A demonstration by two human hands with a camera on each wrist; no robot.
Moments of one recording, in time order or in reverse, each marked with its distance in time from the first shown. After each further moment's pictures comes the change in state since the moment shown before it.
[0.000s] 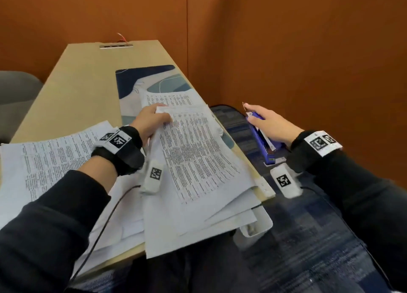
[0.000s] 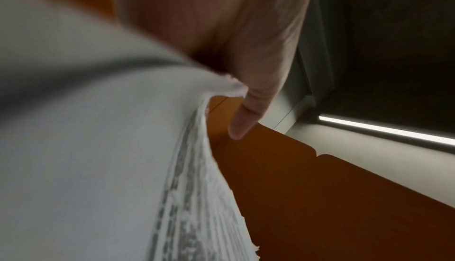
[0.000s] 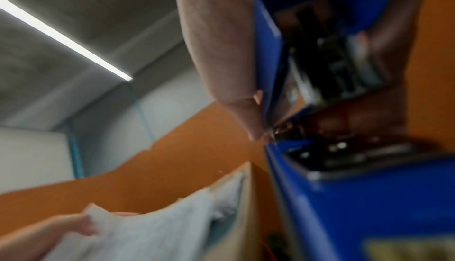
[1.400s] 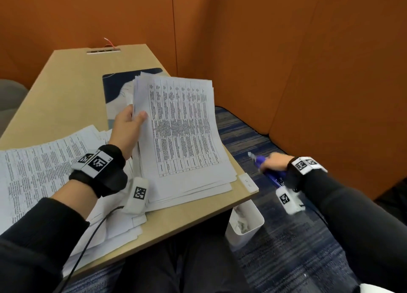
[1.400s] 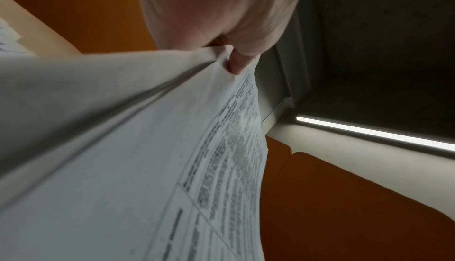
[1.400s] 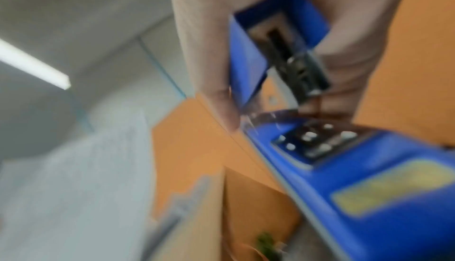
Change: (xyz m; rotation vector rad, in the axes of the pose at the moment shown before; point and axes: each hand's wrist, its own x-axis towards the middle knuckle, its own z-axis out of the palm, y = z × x) left_hand -0.031 -0.010 0.013 -0.102 0.189 0.321; right_hand -0.023 0.121 0.037 -0.084 -0.308 0.557
